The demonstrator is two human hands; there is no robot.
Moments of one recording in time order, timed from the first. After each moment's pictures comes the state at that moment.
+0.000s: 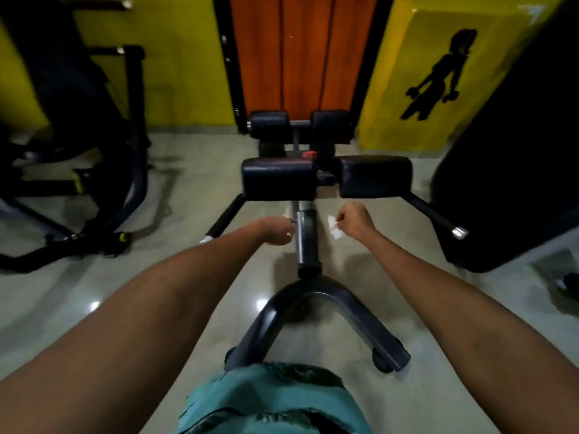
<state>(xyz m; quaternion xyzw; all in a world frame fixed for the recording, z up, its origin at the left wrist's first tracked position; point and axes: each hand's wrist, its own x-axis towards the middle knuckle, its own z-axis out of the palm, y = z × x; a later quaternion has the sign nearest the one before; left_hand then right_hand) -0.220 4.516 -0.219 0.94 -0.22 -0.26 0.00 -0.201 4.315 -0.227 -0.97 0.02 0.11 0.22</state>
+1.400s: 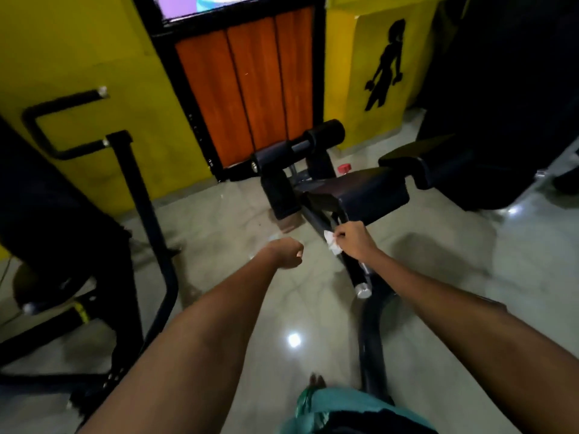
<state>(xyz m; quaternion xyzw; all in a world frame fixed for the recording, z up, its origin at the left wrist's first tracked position) -0.091 4.840 -0.227 0.90 -0.35 -0.24 -0.02 -0.147 4.662 -0.260 -0.94 0.16 0.00 0.30</state>
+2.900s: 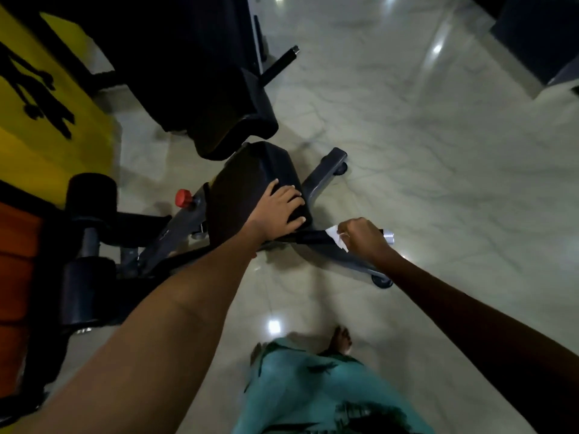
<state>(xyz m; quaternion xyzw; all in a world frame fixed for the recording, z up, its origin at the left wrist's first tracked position) 0.099 4.641 -0.293 0.39 -0.92 -0.02 -0.01 -0.108 4.719 -0.300 -0.71 0.67 0.06 0.22</state>
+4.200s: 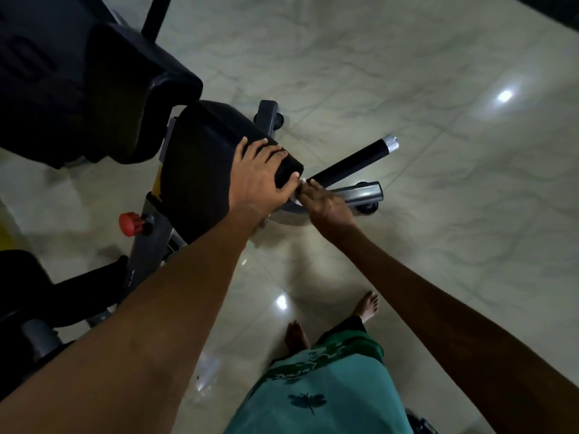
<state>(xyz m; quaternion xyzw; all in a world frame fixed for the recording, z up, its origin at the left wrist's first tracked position) 0.119 4.624 -0.326 0.30 -0.94 -0.01 0.16 0.011 4.743 -0.386 -0.68 0.69 -0.23 -0.10</state>
